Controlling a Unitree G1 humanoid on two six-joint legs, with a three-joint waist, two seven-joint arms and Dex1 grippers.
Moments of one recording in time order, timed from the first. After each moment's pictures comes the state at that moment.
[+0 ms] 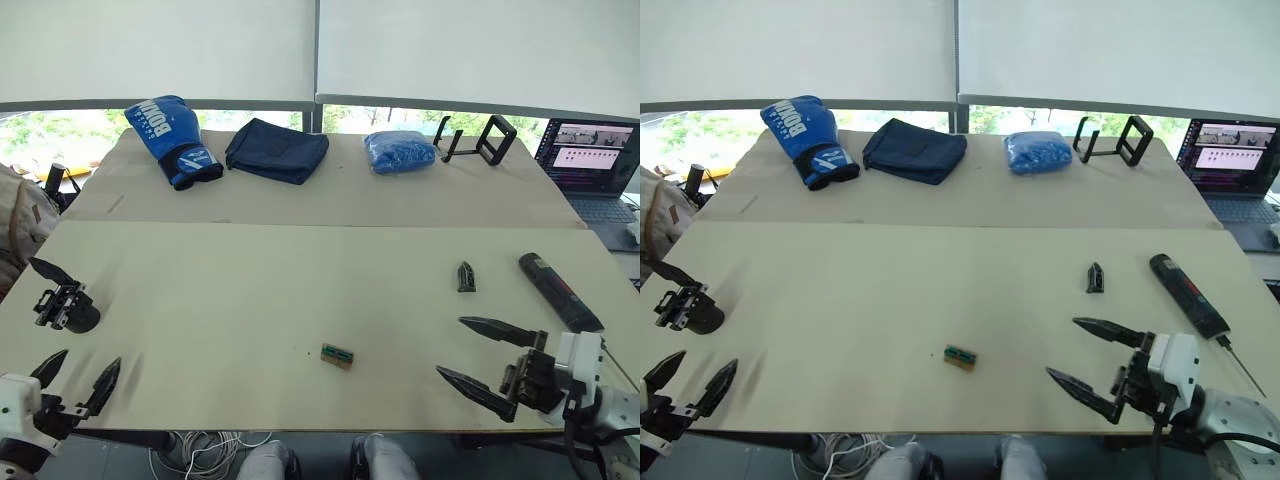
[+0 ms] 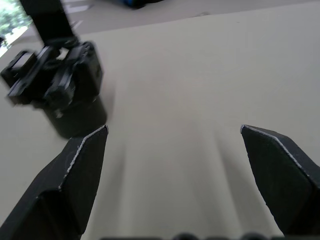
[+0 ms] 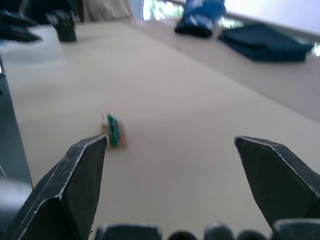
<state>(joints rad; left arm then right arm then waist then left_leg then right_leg) 0.53 0.43 0.70 -0.12 -0.56 -0.03 -0.62 0.36 -0.62 -0.32 -0.48 0.61 -0.01 1.05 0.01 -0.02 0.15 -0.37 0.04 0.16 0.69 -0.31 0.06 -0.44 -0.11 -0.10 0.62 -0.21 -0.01</state>
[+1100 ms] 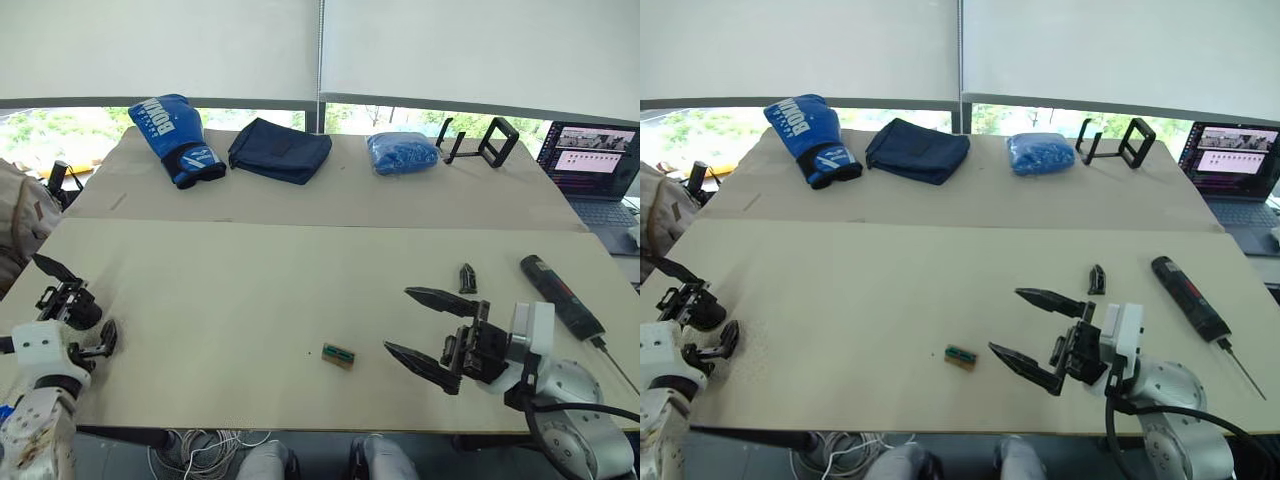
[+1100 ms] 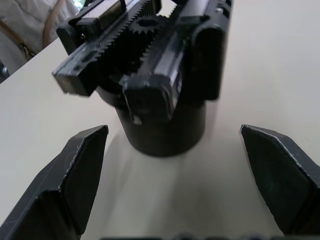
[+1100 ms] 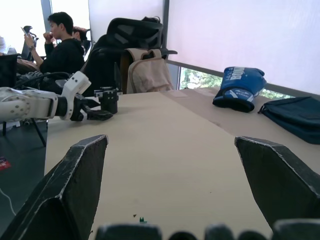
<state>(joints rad) 0.10 0.48 0.57 0.13 -0.30 0.12 -0.26 0.17 -0.53 -0.13 -0.54 0.65 0.06 0.97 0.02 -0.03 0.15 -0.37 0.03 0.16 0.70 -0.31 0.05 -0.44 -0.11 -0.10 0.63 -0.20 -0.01</state>
